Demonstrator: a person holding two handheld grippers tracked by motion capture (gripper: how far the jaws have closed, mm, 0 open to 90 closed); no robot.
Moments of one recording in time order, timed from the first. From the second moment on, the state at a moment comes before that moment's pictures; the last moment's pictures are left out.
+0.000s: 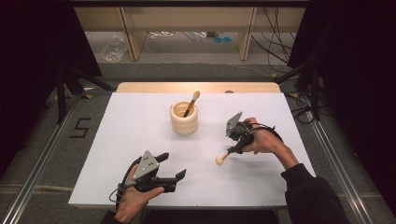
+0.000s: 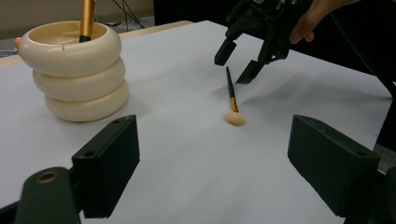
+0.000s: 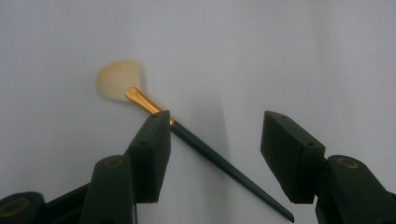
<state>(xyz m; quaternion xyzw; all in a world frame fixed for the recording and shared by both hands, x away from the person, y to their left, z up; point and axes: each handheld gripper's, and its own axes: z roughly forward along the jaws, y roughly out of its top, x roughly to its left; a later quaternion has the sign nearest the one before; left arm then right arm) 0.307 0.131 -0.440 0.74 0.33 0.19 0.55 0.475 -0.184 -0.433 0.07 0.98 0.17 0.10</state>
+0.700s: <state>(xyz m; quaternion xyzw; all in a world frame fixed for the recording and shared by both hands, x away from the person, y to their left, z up) 0.308 0.132 -0.441 0.75 0.34 0.18 0.54 0.482 -0.181 -0.447 0.05 0.99 0.13 0.08</state>
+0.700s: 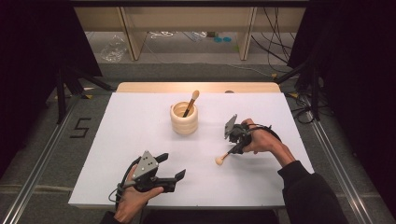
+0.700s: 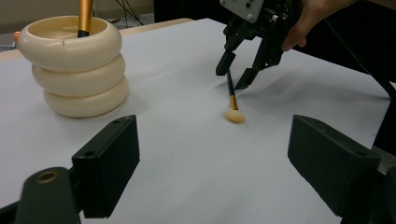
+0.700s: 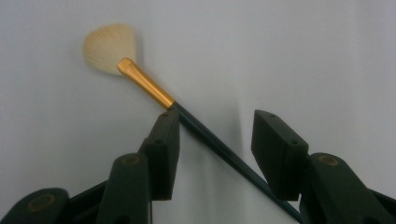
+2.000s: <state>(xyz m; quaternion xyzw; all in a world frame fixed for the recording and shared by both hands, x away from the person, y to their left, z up) 0.309 0.133 -0.440 0.75 0.33 0.19 0.54 0.489 -0.171 -0.452 0.04 1.00 0.06 0.02</state>
